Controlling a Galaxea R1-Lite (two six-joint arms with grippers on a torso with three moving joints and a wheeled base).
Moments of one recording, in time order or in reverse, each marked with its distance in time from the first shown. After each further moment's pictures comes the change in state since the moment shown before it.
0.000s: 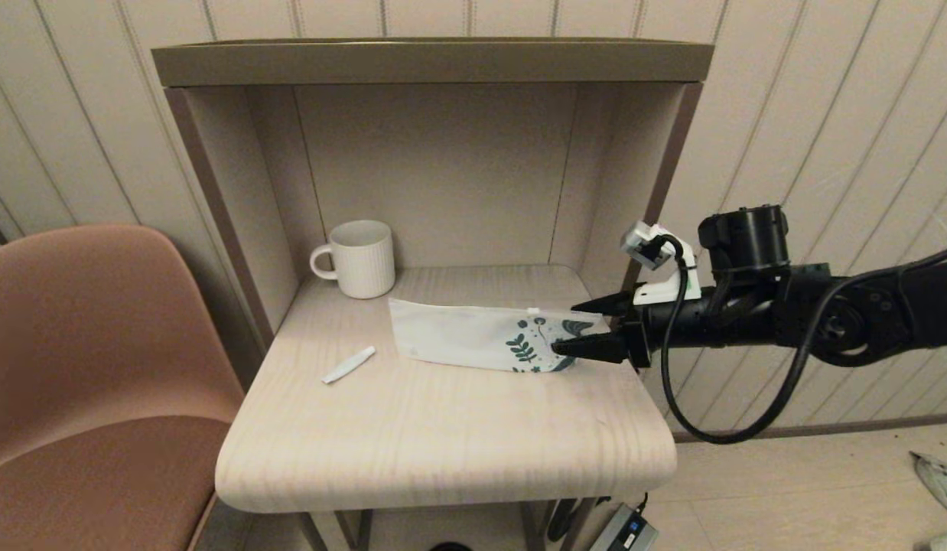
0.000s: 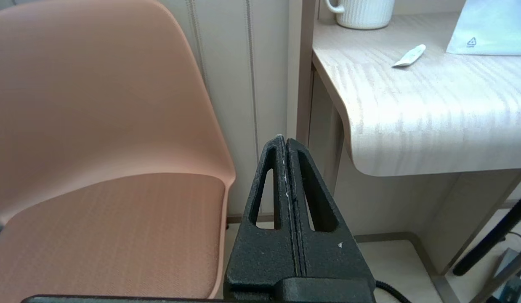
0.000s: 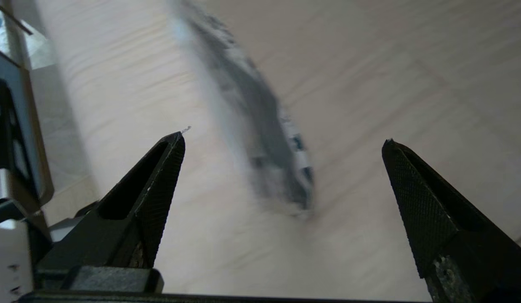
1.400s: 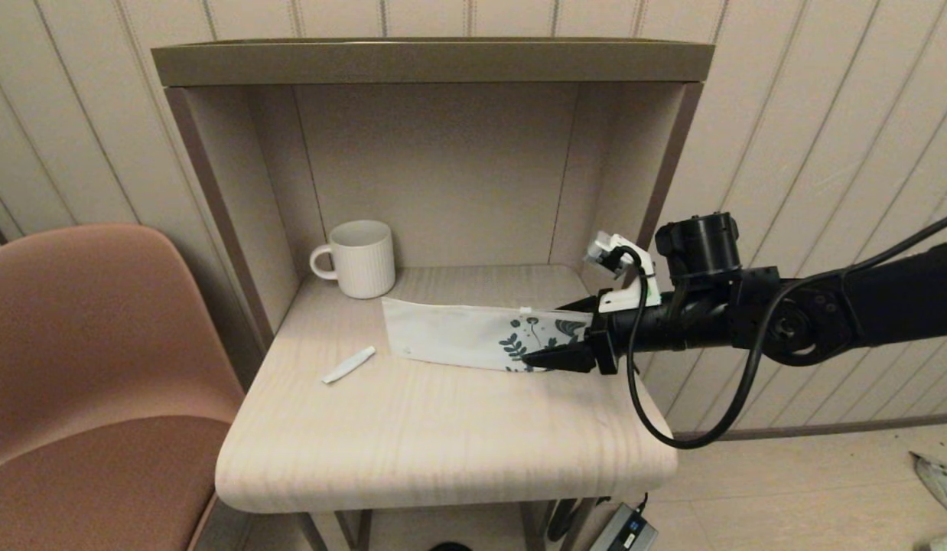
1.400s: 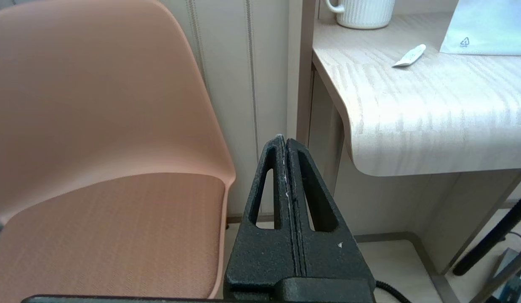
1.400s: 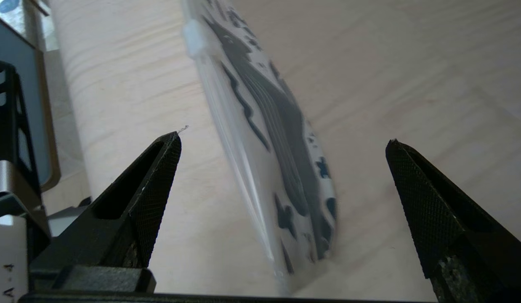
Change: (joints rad) left arm 0.000 0.000 0.000 0.000 0.001 0.000; right arm 0.070 0.067 -0.055 0.005 -0.008 -0.023
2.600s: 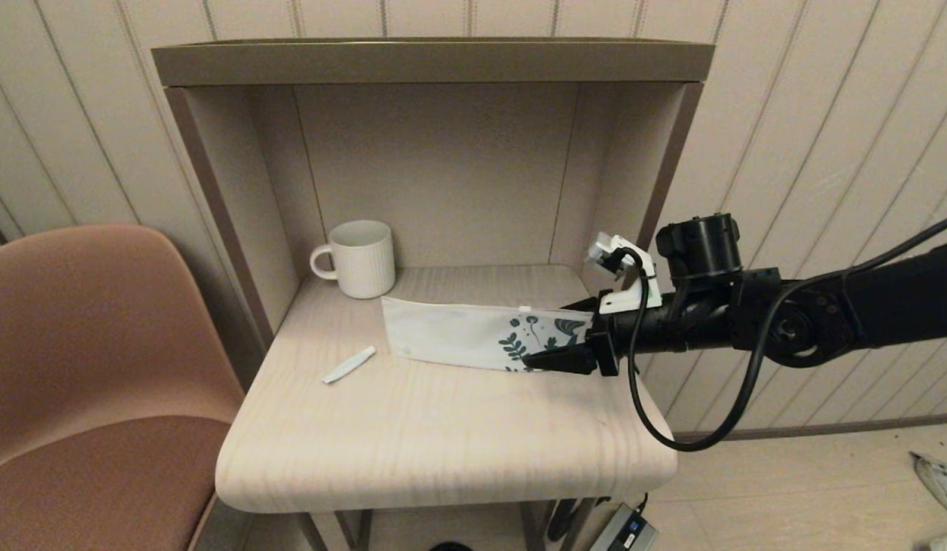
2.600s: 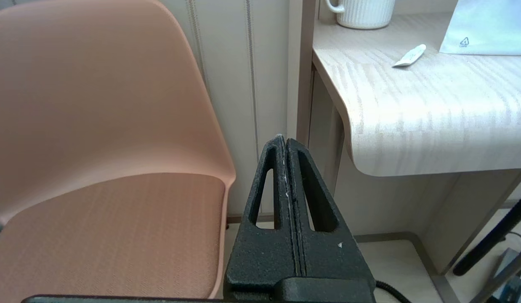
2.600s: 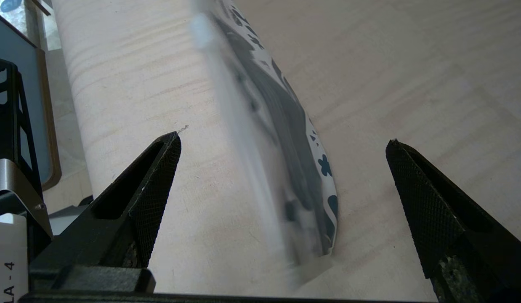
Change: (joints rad) left arm 0.000 0.000 0.000 0.000 -0.001 0.001; right arm 0.001 -0.004 0.009 -0.003 0.007 -0.004
